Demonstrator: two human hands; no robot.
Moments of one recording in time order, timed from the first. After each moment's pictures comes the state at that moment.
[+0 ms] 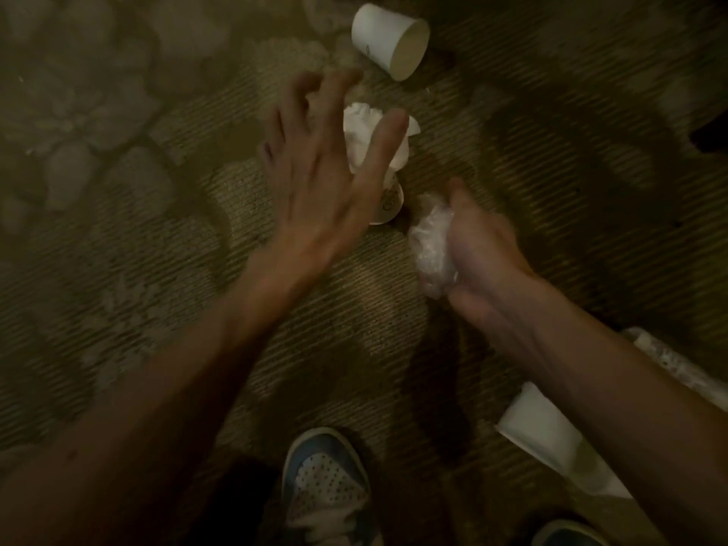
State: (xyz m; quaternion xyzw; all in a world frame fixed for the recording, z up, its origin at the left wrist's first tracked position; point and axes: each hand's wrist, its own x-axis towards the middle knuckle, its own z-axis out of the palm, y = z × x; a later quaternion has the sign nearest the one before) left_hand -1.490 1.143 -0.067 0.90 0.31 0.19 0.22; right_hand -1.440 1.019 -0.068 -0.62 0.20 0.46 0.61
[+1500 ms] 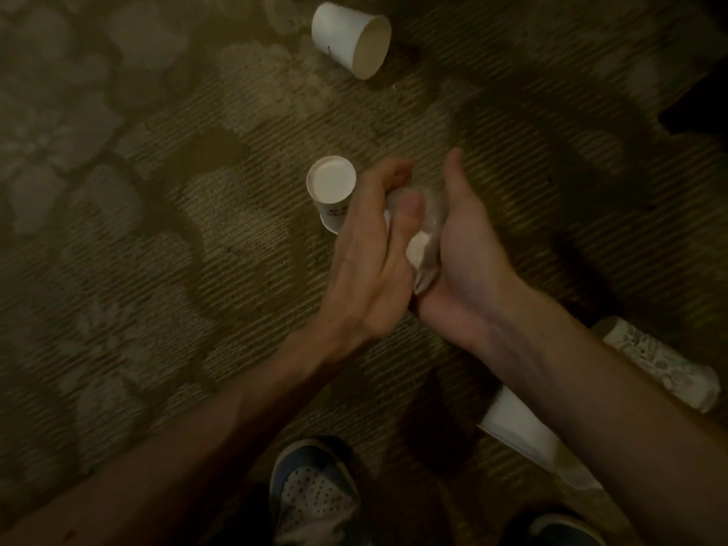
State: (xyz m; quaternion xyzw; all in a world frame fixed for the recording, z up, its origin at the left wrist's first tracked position) left_hand -1.499 1.076 -0.093 0.82 0.22 0.15 0.50; right_hand -1.434 0.999 -0.071 -0.45 0.13 0.54 0.70
